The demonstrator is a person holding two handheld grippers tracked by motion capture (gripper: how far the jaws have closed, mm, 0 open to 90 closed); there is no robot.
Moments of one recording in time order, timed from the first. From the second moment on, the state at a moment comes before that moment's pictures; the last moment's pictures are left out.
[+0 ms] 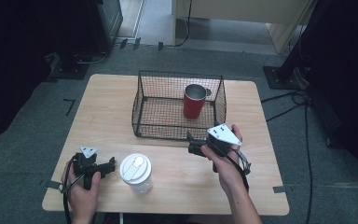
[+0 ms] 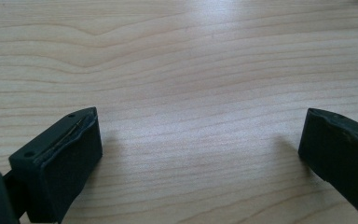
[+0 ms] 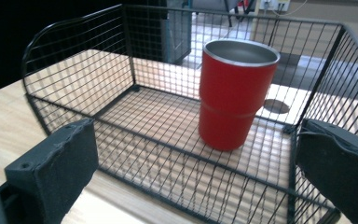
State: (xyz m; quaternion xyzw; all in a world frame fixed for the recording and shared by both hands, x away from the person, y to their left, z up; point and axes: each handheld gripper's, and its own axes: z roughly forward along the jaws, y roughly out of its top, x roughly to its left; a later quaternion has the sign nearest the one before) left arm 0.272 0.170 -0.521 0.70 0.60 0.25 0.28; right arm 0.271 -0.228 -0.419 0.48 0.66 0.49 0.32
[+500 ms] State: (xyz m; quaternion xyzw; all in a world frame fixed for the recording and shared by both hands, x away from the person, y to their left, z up) left arm 0.272 0.170 -0.521 0.70 0.60 0.25 0.28; right arm 0.241 -0.216 -0.452 0.46 0.68 0.49 0.29
